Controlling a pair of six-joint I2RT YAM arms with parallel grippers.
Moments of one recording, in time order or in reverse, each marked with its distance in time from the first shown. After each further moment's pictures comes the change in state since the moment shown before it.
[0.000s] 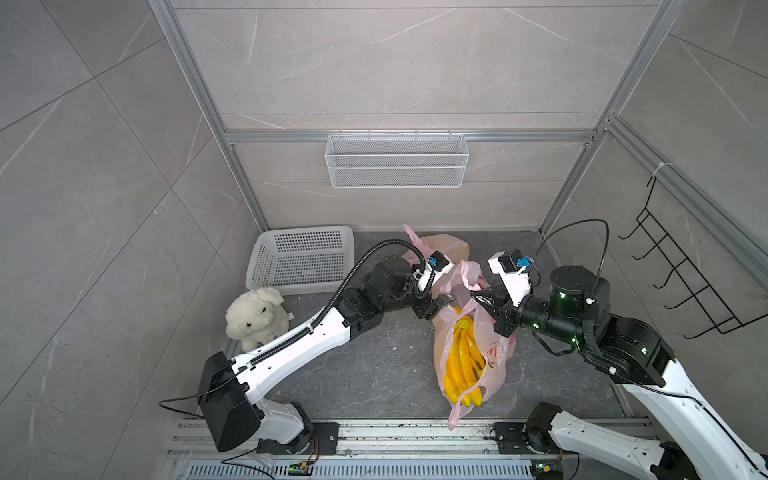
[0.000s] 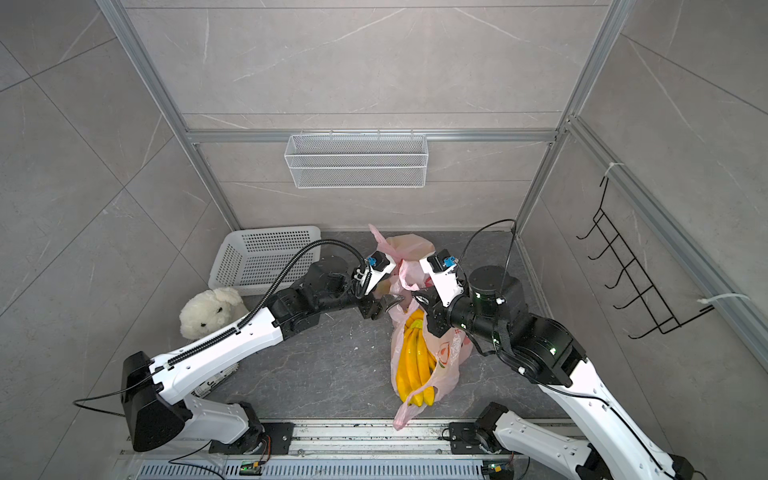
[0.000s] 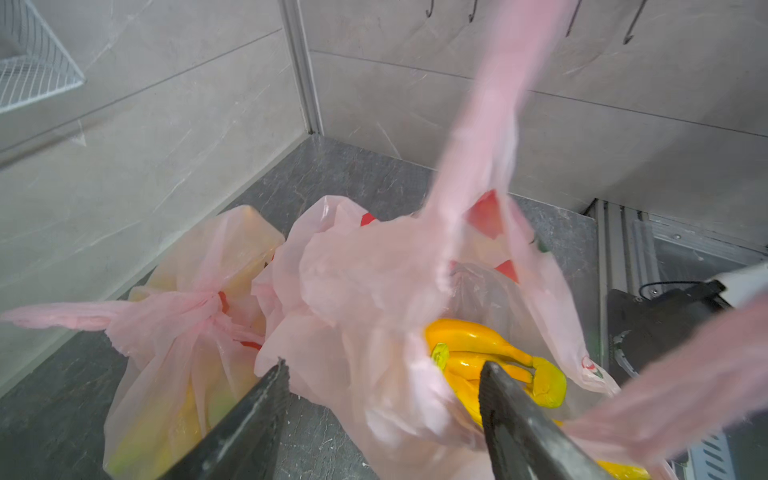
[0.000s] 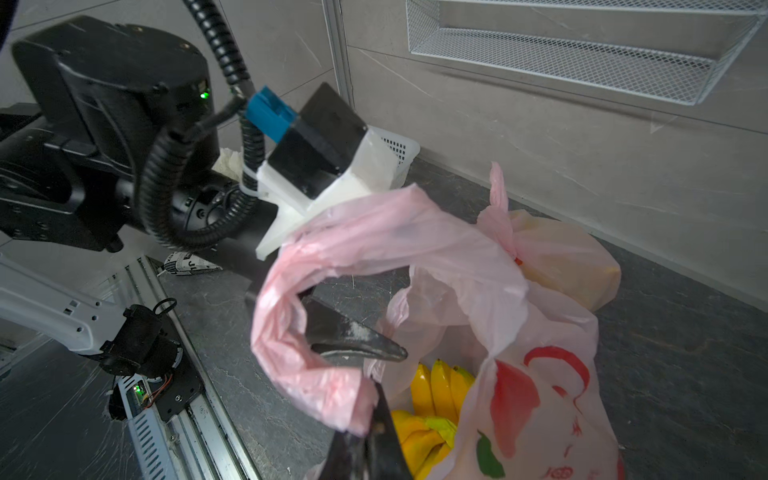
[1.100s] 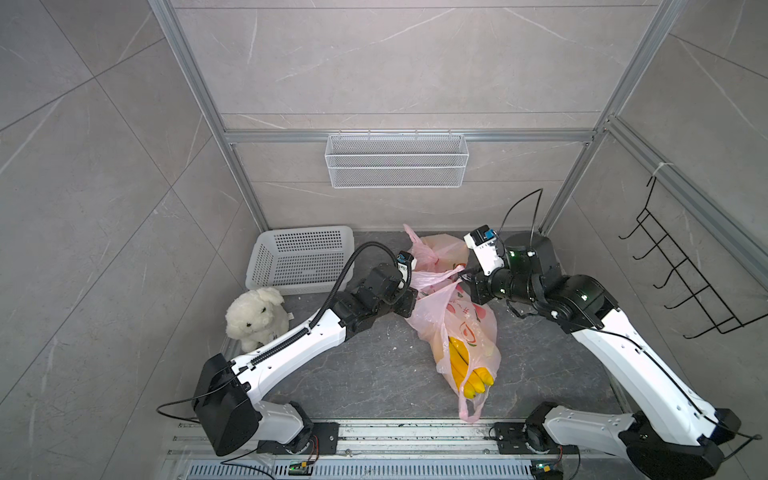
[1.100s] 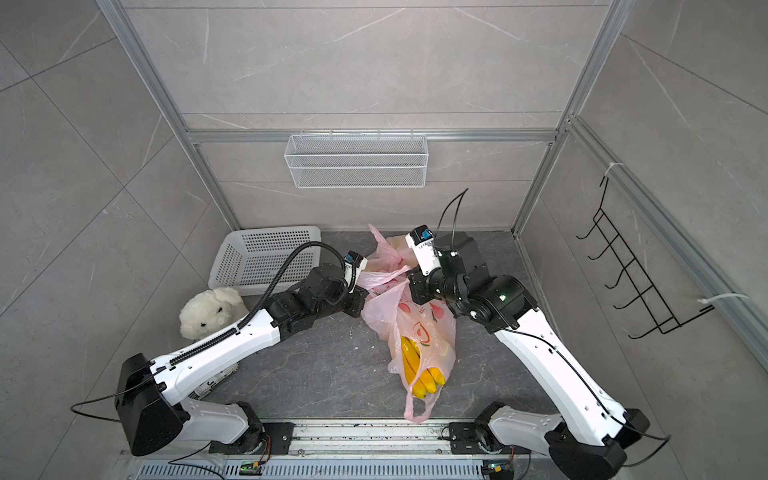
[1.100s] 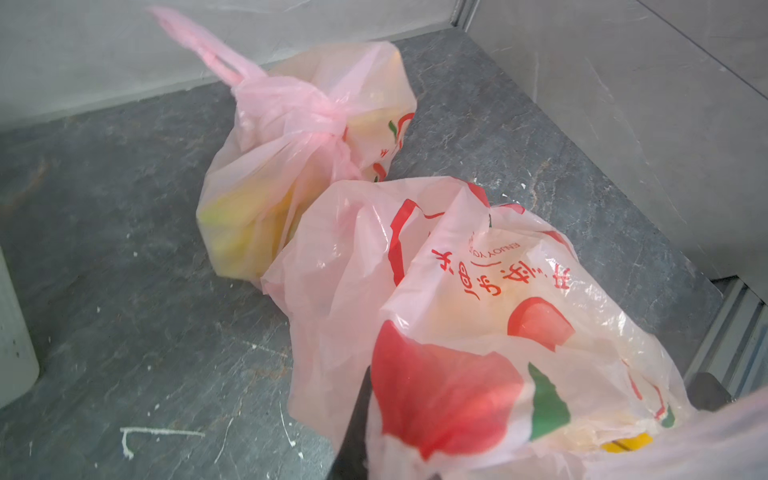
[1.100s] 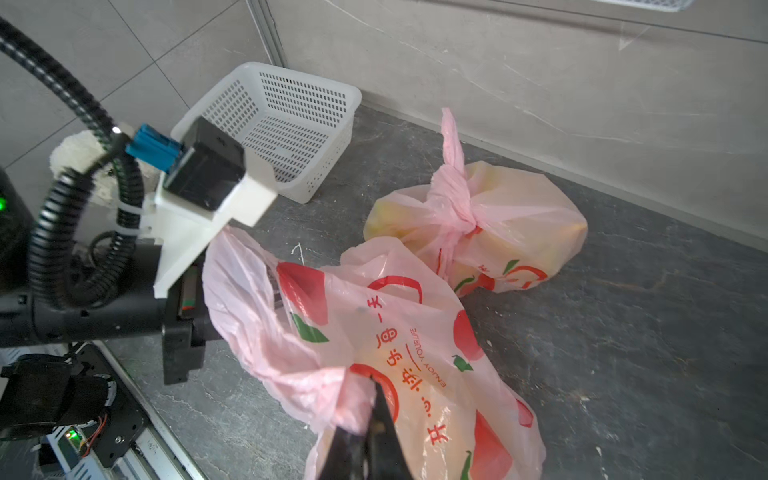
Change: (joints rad) left arm 0.059 -0.050 -0.133 -0.165 -0.278 -0.389; right arm -0.118 0.315 0.169 -0.045 0.000 0.019
